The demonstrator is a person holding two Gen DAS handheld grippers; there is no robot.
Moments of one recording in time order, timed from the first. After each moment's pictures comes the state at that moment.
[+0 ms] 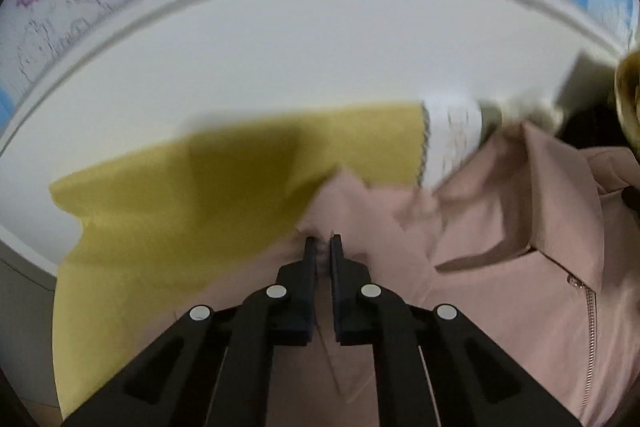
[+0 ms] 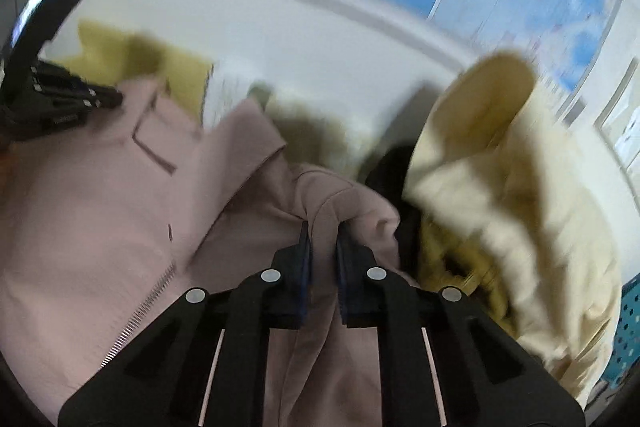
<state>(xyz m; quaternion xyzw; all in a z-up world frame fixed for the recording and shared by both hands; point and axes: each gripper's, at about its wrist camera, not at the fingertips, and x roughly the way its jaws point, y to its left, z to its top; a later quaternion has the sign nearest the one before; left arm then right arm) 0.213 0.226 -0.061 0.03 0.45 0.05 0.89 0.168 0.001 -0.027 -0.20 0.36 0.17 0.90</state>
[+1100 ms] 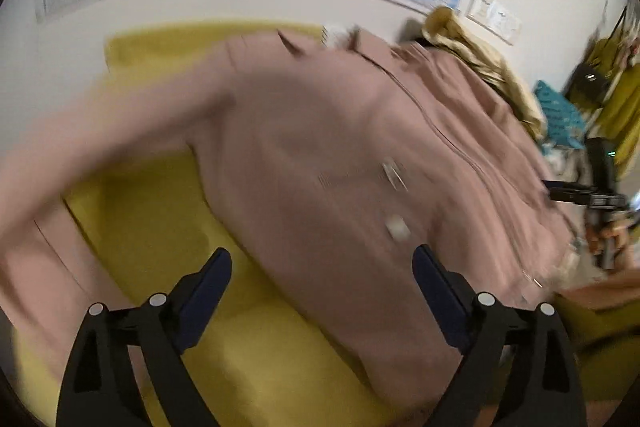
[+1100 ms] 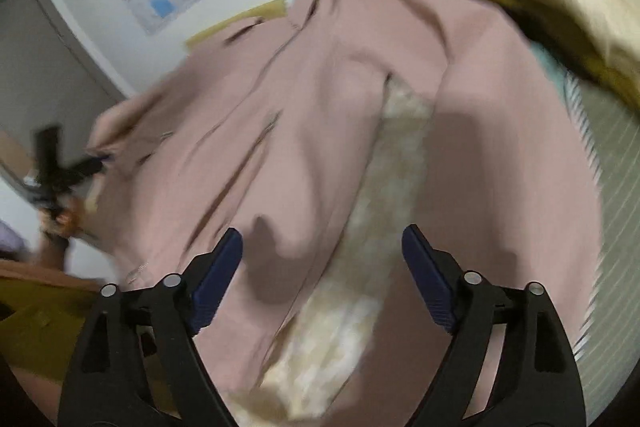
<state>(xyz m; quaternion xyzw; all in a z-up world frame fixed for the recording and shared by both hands) -0.162 0.283 -0.063 -0.08 0.43 -0.12 0.89 -0.083 -0.187 -0.077 0.08 0.47 0.32 0.82</state>
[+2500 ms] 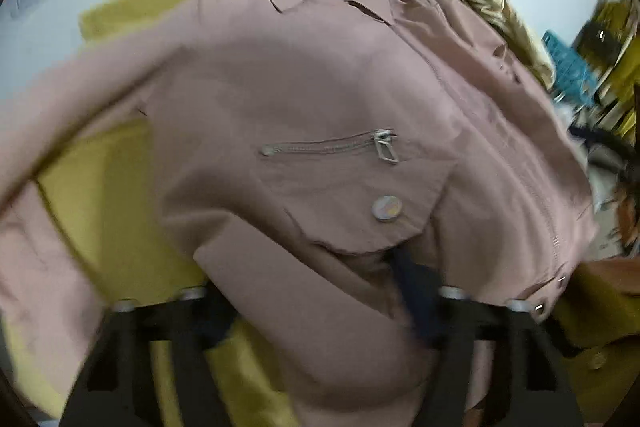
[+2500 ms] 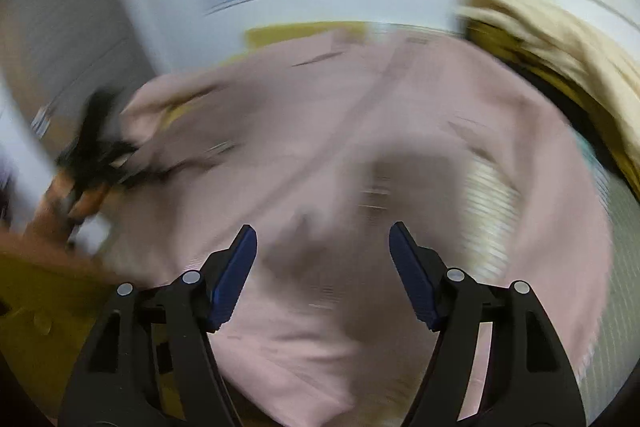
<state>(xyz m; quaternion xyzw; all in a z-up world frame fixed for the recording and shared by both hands) -0.151 0.244 -0.080 -0.04 0.50 -0.11 0.86 -0.130 -0.083 -0.021 -0.06 0.39 0.39 0.83</state>
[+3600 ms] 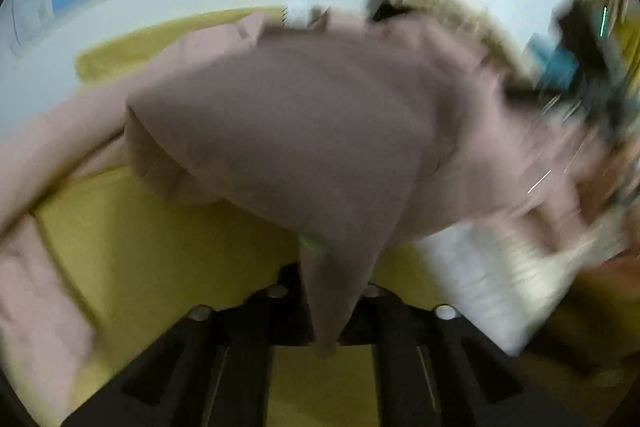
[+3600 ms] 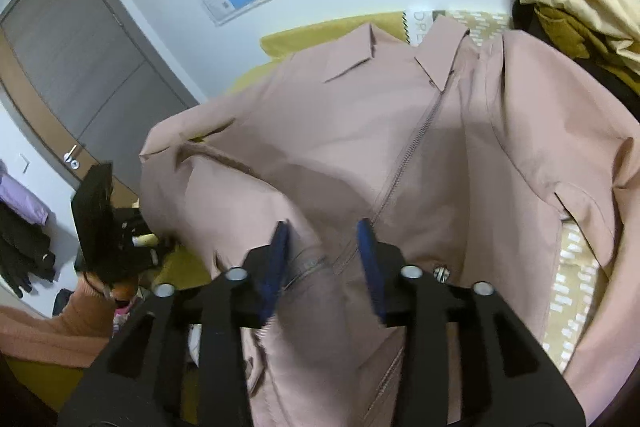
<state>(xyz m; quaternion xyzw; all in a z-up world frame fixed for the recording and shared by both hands) -0.165 0.225 -0.064 -0.05 0.43 -0.14 0.89 -0.044 -0.049 -0.017 0.04 0.43 0.42 0.79</state>
